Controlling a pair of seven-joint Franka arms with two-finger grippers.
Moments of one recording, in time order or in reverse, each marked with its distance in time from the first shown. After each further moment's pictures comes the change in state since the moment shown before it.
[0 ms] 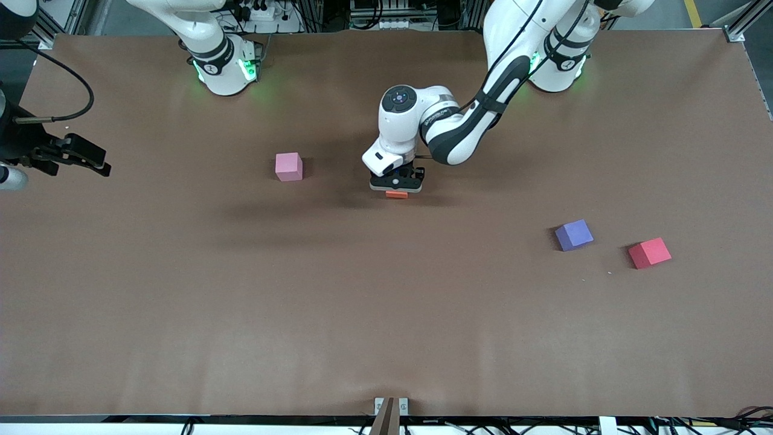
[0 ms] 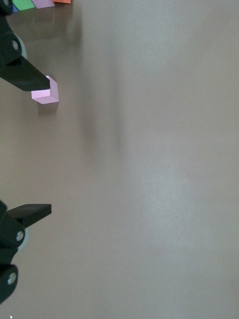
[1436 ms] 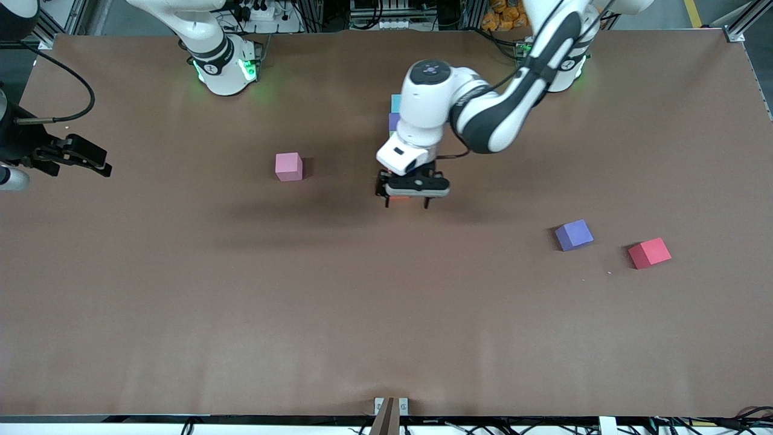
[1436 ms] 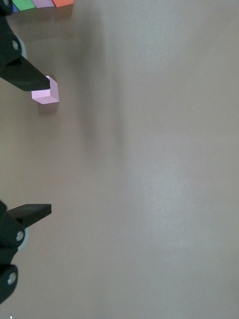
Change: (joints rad) left arm 0.145 -0.218 0.006 0.039 0.002 0.006 0.047; right arm 0.000 0.002 0.001 0.000 0.000 0.000 0.000
